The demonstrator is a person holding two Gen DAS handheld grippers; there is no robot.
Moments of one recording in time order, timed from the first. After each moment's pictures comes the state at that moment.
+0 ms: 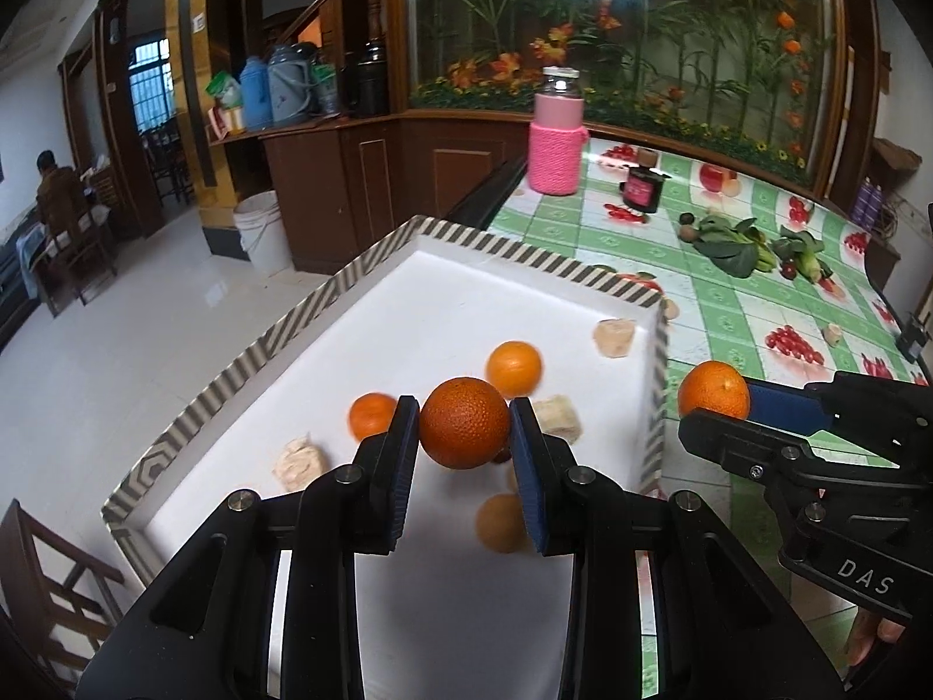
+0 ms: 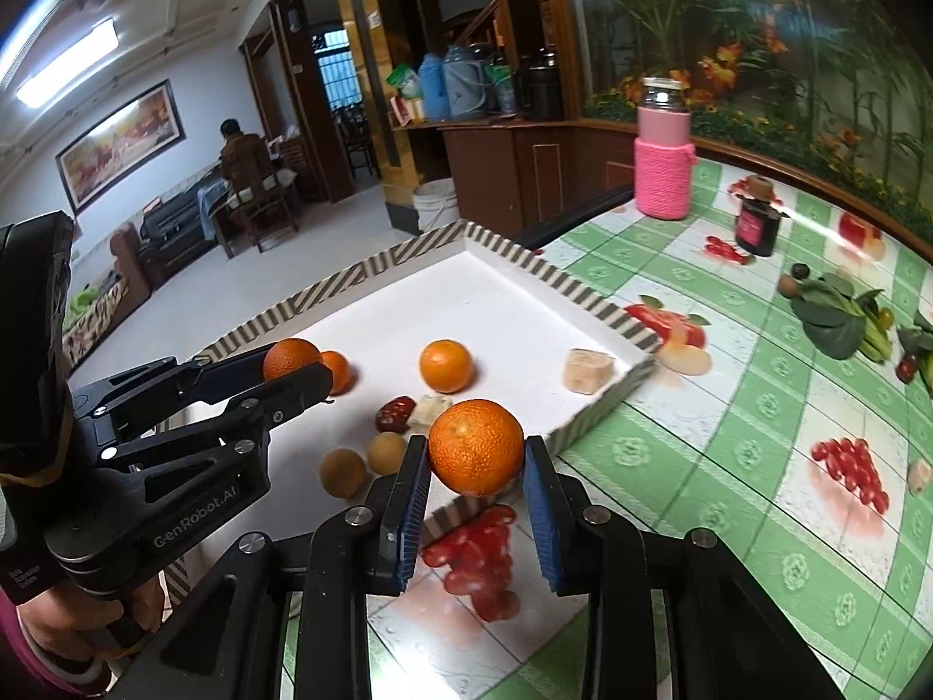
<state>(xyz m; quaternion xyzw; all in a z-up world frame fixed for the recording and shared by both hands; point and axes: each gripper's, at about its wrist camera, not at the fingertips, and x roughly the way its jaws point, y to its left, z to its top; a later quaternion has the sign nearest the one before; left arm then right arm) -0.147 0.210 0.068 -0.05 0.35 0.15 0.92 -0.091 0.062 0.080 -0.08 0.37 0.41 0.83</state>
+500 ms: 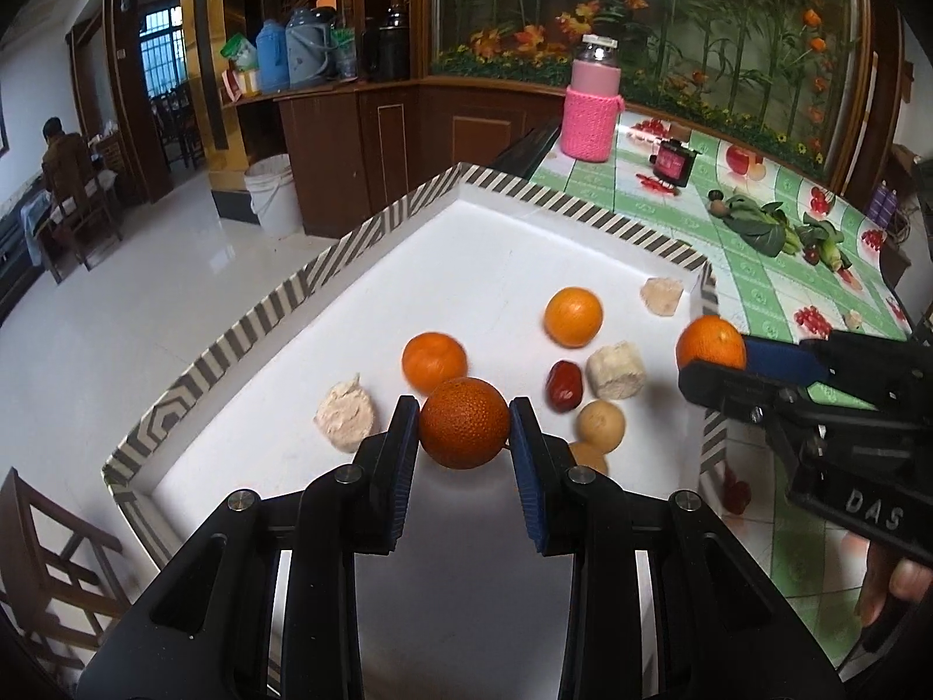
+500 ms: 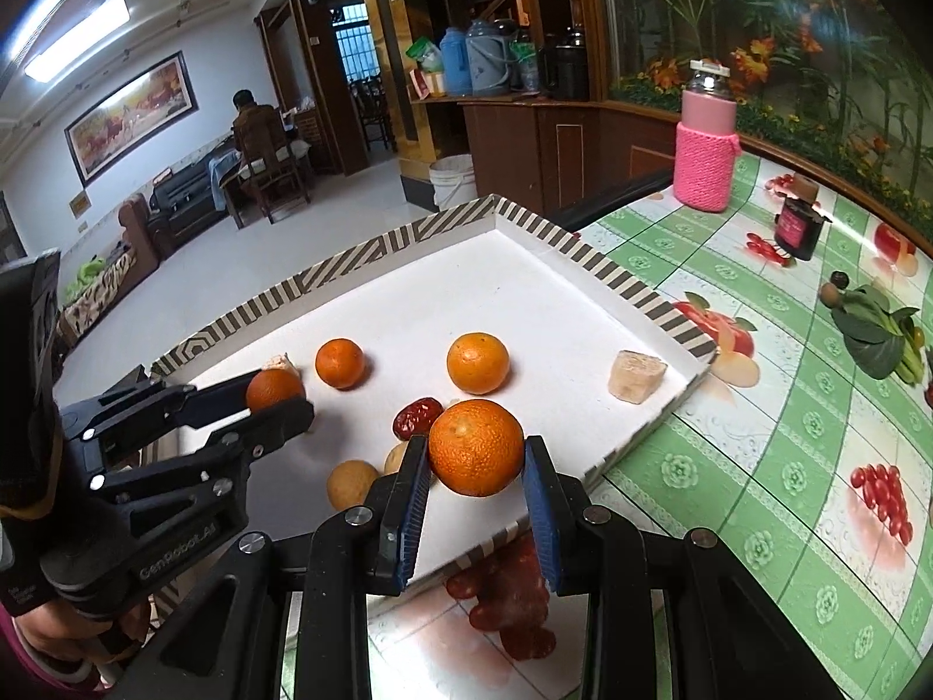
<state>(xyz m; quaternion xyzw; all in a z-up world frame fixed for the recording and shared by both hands) -0.161 0.237 0.047 -0.08 0.38 0.16 0.91 -0.078 0.097 0.067 -0.11 0.39 0.43 0.81</state>
